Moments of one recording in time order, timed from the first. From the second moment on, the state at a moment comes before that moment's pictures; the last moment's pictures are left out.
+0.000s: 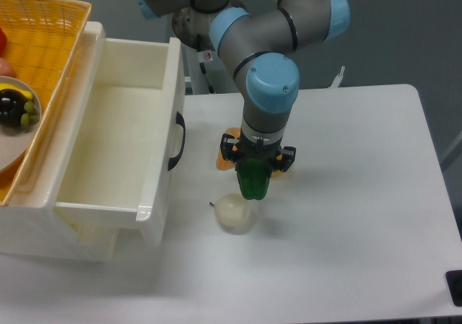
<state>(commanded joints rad) 2.47 -1.85 -1.62 -1.28 1.51 0.64</state>
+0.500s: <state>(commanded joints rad) 2.48 -1.83 -1.61 -1.28 1.50 0.63</state>
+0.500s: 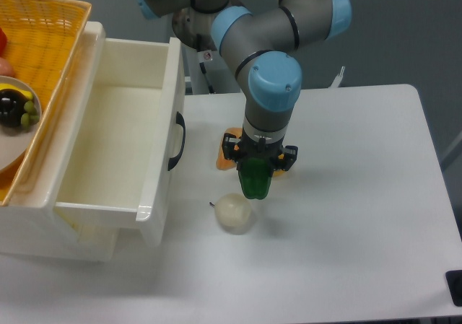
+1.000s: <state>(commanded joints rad) 2.51 -1.75 -1.61 -1.35 1.42 0.63</state>
